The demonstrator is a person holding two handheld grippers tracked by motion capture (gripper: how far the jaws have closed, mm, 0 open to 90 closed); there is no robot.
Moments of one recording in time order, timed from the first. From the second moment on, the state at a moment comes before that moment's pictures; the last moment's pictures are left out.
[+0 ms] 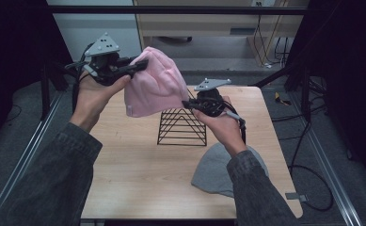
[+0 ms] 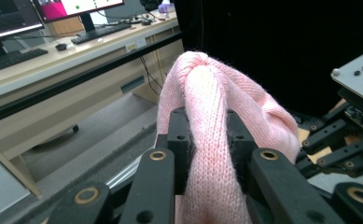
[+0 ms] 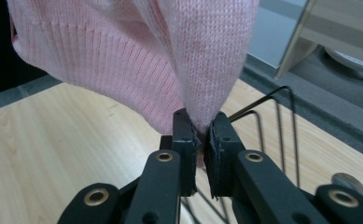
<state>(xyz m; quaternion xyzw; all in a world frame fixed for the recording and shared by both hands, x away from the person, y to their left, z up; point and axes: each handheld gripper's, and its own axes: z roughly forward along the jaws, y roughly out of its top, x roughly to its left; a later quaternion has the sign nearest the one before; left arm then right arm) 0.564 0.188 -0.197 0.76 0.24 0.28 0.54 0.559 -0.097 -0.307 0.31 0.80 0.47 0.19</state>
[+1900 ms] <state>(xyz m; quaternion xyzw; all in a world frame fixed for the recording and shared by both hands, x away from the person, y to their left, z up) 0.590 0.127 -0.281 0.78 0.21 0.25 0.53 0.554 -0.145 -0.381 0.34 0.82 0.40 0.23</state>
